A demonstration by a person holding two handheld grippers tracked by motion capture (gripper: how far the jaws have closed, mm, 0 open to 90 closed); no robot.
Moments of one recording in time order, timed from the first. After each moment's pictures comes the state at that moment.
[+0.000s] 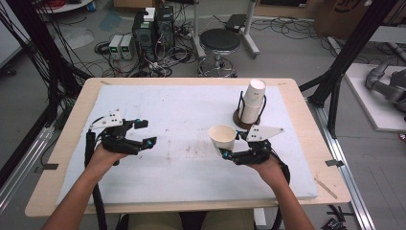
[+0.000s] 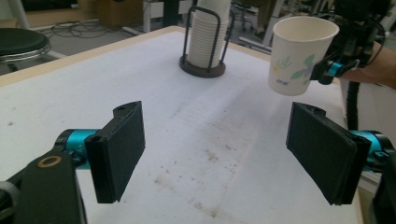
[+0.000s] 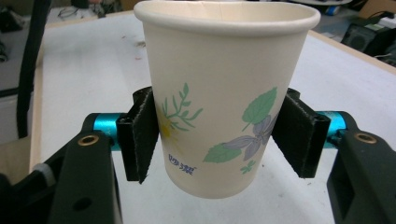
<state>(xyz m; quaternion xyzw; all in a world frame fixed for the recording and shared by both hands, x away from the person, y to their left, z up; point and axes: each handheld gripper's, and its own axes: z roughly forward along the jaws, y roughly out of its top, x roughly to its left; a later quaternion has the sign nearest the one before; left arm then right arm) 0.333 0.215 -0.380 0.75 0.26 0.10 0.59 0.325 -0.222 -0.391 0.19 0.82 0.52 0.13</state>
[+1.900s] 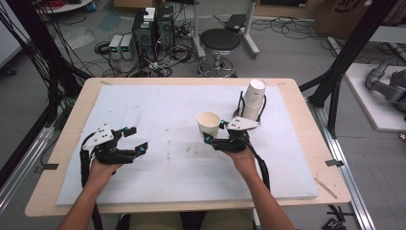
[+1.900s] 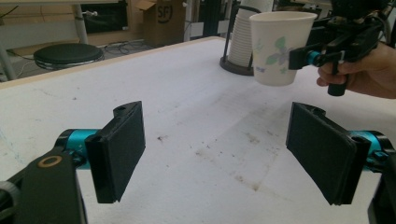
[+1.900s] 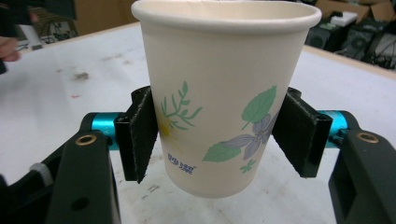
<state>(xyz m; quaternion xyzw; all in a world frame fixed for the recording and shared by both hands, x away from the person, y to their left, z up) 0.316 0.239 -0.421 0.72 0.29 0.18 0.60 0.367 -0.169 -0.421 0.28 0.78 0.54 0.17</state>
